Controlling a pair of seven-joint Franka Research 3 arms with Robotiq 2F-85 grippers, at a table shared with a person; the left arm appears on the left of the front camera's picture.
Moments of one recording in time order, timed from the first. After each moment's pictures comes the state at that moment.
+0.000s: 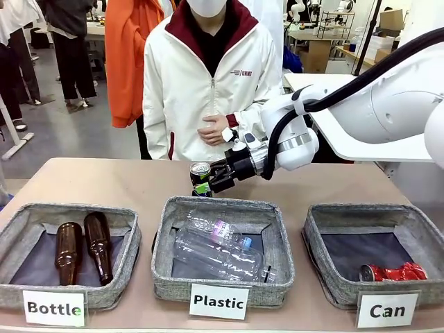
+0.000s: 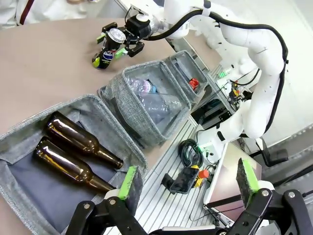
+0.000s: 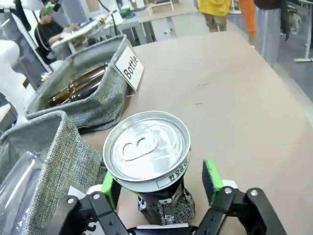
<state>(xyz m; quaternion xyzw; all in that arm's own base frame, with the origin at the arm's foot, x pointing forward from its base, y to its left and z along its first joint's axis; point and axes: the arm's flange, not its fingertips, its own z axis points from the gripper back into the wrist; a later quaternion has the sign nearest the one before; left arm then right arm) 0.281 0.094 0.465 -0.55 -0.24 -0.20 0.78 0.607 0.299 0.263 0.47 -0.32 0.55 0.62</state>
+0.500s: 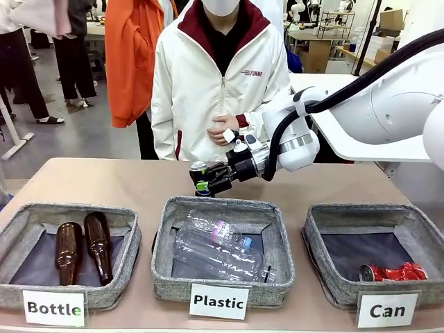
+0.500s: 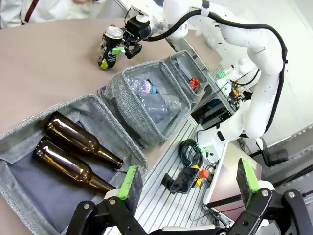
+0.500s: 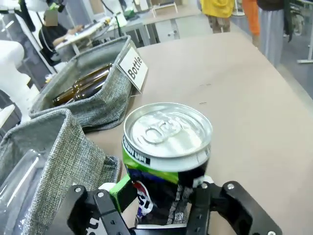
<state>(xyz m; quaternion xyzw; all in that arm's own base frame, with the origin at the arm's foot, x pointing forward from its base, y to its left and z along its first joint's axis) 0.281 0.094 0.465 -0.55 -0.24 -0.20 0.78 0.607 0.295 0.259 0.48 -0.31 0.54 0.61</state>
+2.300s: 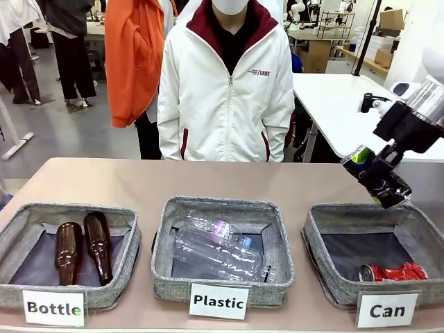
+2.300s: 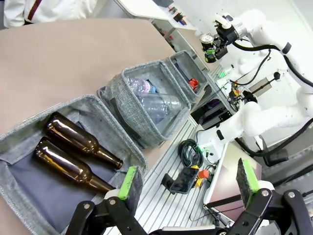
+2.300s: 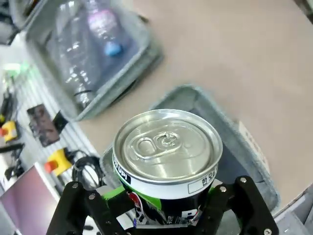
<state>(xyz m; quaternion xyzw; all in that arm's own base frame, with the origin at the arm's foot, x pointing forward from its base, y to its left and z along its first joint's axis) 0.281 0.094 0.465 -0.55 -0.24 -0.20 0.78 0.404 0.041 0.486 0.16 -0.09 0.38 0.90</state>
